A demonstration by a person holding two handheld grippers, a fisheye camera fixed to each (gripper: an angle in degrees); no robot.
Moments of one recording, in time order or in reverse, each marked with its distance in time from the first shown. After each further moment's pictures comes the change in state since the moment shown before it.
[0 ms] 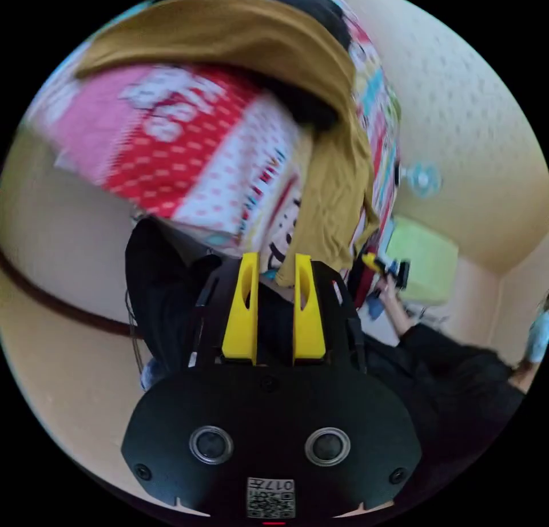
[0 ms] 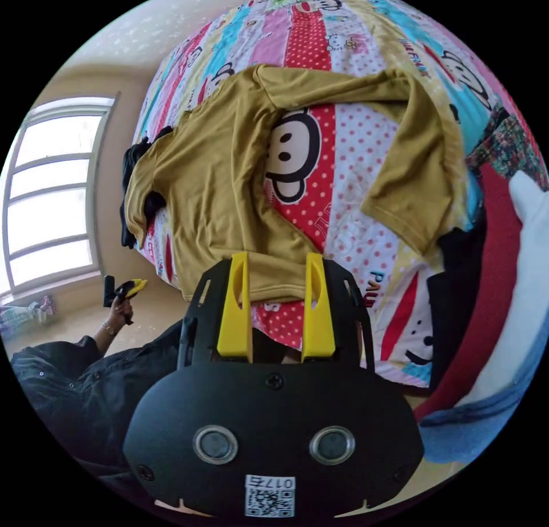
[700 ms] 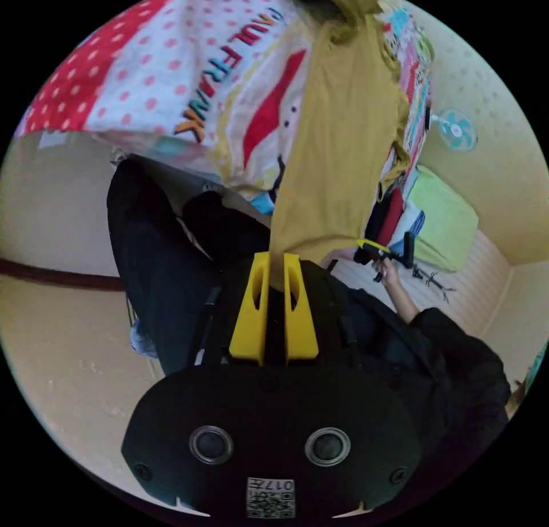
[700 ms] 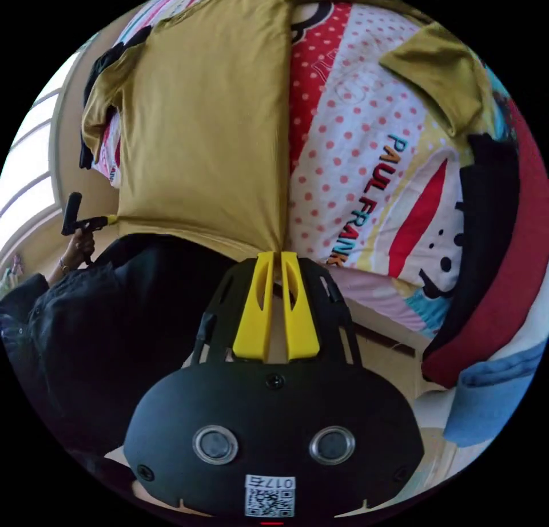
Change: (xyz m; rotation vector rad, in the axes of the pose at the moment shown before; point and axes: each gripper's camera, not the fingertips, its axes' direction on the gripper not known) left arm -0.058 0.034 -0.020 -0.221 0.028 -0.142; right arm 0.042 0.120 0.035 -0.359 0.145 -0.053
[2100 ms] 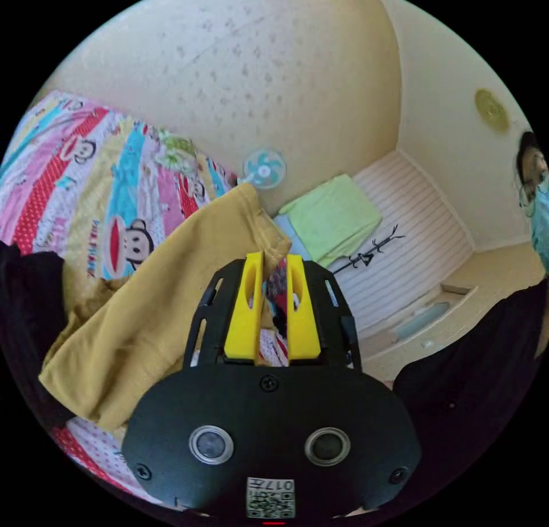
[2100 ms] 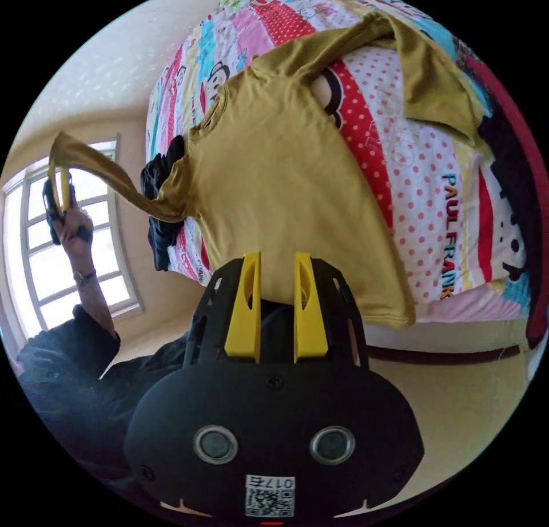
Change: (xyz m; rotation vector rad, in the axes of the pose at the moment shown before) left arm 0.342 -0.077 0.147 0.379 0.238 0.967; right arm -0.096 0.003 -0.043 0.444 -0.313 0.198
